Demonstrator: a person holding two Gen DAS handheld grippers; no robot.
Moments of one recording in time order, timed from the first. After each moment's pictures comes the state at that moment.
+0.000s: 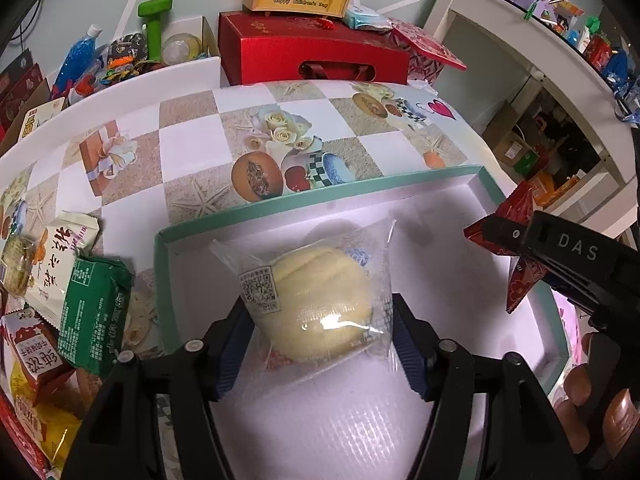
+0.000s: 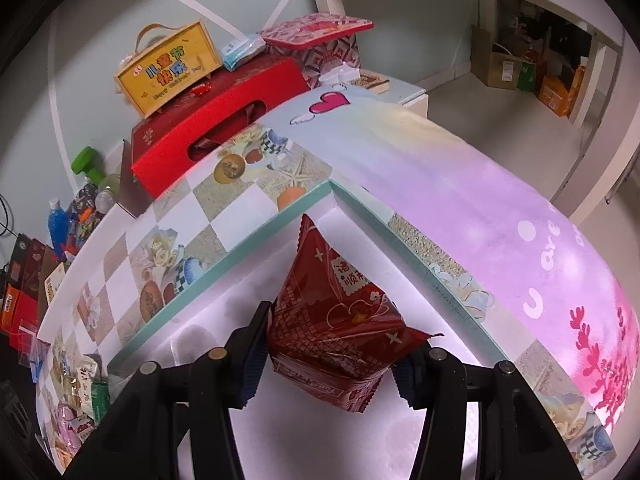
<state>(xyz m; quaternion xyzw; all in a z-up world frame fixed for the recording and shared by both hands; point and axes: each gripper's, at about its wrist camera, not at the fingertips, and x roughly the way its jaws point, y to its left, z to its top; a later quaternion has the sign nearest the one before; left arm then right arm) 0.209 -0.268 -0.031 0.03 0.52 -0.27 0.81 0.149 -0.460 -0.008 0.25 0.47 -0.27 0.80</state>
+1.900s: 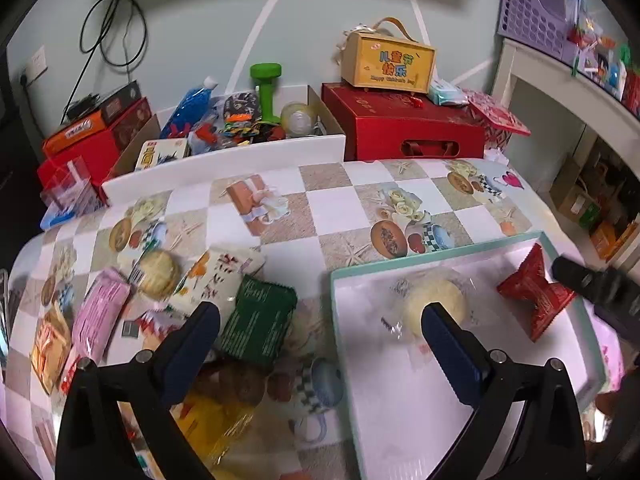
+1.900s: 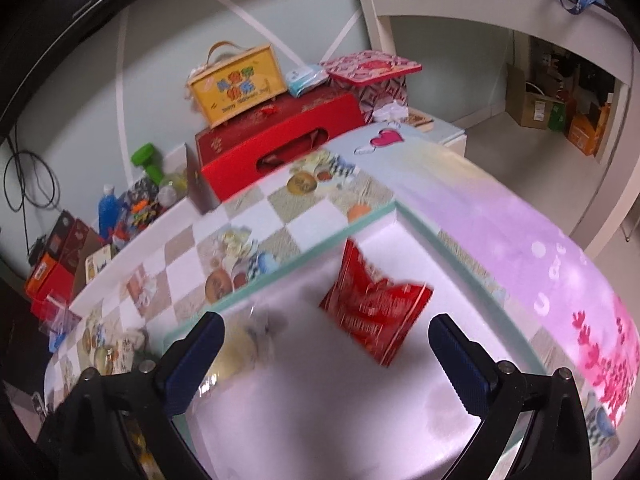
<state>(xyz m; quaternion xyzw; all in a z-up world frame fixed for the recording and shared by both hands) 0.190 -0.190 0.024 0.04 0.43 -0.12 0.90 0.130 -0.402 0.032 0.22 0.42 -0.22 0.85</state>
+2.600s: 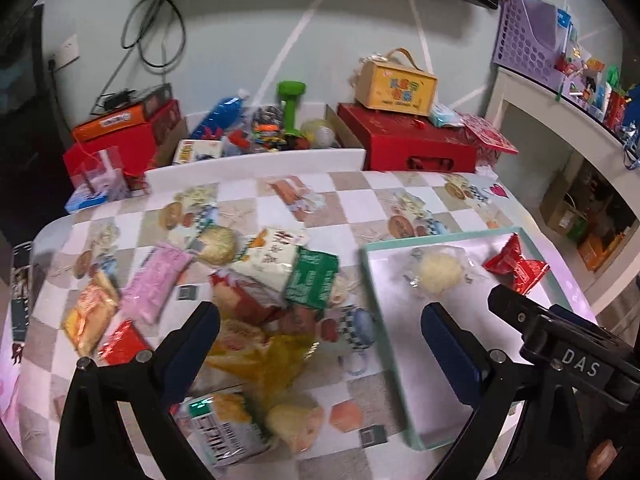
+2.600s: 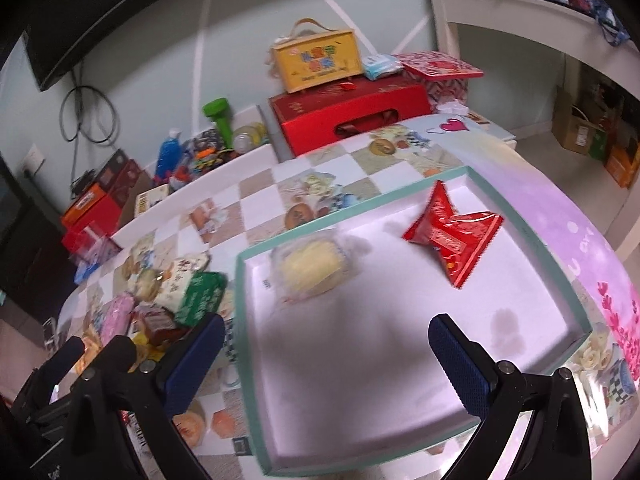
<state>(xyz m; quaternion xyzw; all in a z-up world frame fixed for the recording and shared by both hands) 0.128 -0.119 0.052 0.02 0.40 -0.13 0.91 0.097 -0.312 0.038 0.18 0.43 -0.13 0.88</state>
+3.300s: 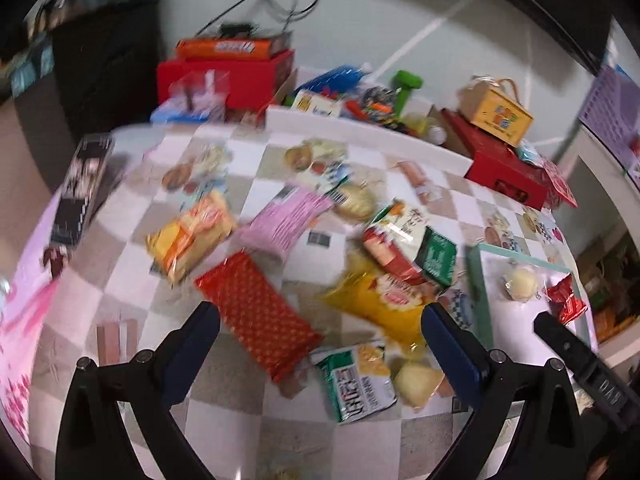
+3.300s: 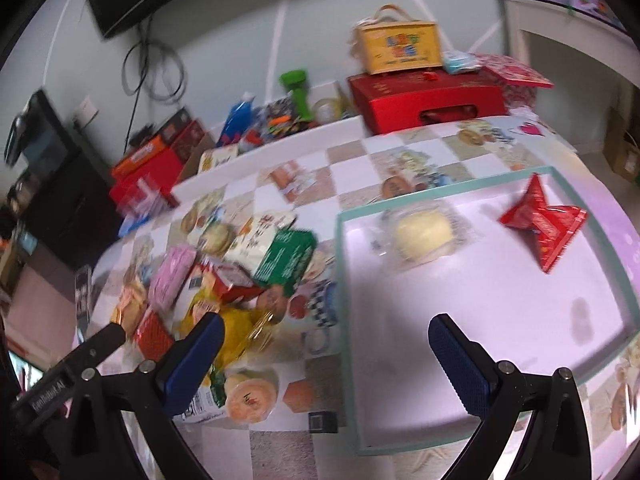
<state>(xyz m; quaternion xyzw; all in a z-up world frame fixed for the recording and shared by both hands) 0.120 0.014 0.031 -0.10 0.46 -0.02 0.88 0.107 -0.232 0.030 0.14 0.44 -0.02 0.88</state>
